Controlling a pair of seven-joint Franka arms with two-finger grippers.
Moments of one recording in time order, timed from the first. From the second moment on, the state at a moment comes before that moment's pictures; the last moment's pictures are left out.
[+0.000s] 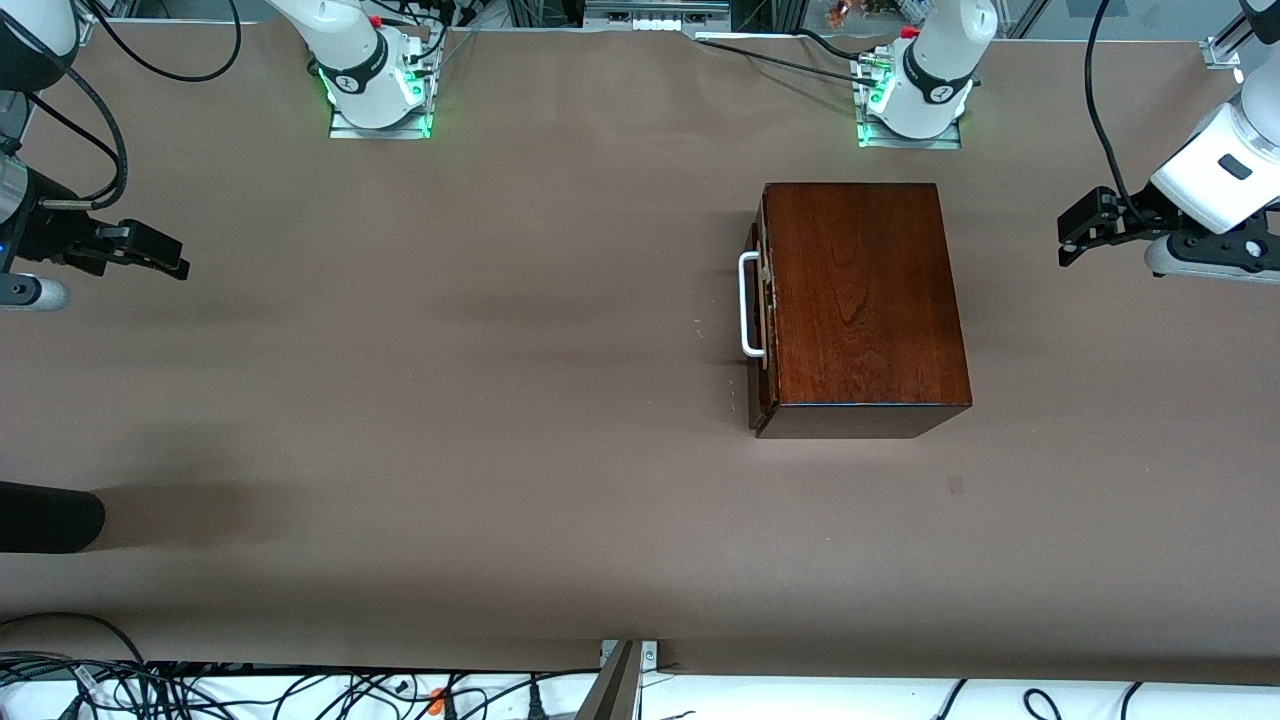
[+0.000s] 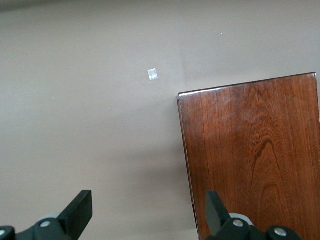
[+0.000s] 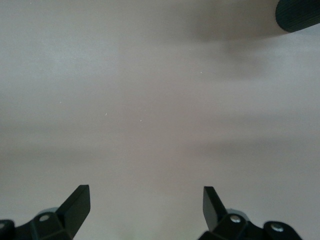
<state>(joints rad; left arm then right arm) -0.02 0.00 -0.05 -1.62 0.05 1.62 0.05 0.01 0.08 -0.03 -1.60 0.00 1.60 0.02</state>
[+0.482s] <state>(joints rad) -0.04 0.00 -0.08 -1.62 0.05 1.55 0.05 0.01 0.08 -0.03 -1.60 0.00 1.60 0.02</state>
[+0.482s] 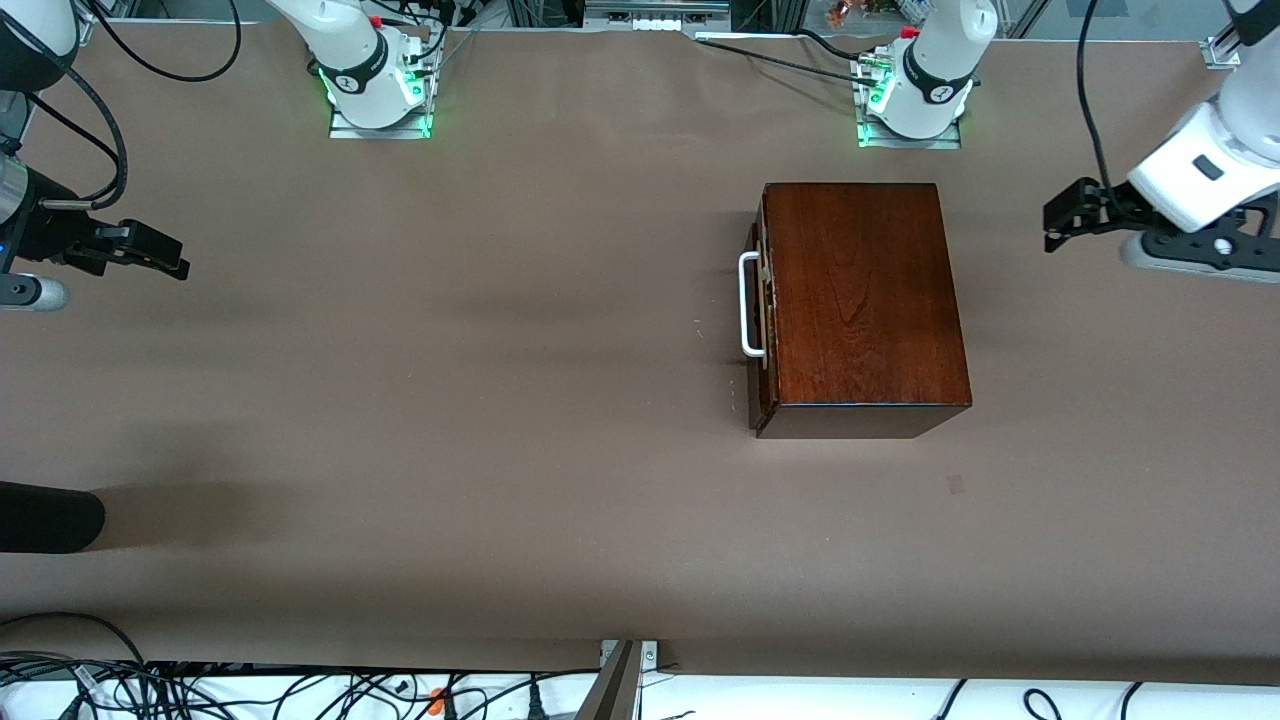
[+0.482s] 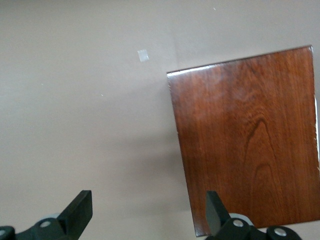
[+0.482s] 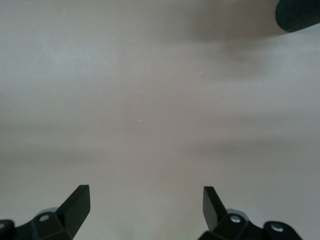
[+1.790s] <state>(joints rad) -0.18 0.26 -0.49 -1.62 0.09 1.69 -0.44 0.01 0.08 -0.03 -1.60 0.00 1.60 0.02</state>
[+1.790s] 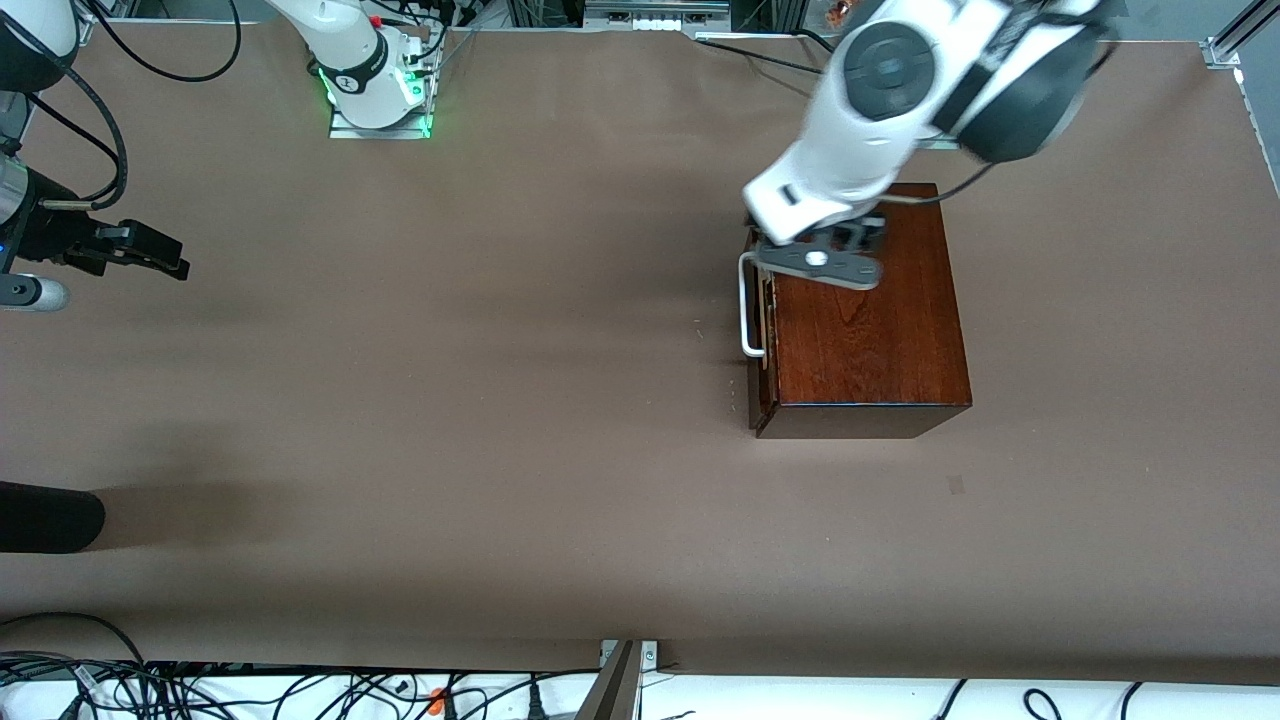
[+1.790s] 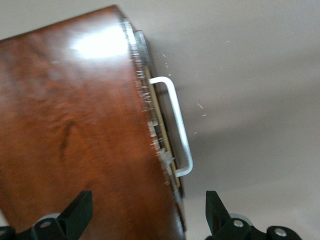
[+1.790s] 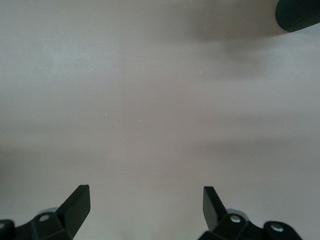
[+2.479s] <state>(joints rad) -0.37 0.46 -0.48 -1.62 0.32 1.78 -0.70 0.01 0.08 -0.03 -1.60 0.00 1.60 0.02</state>
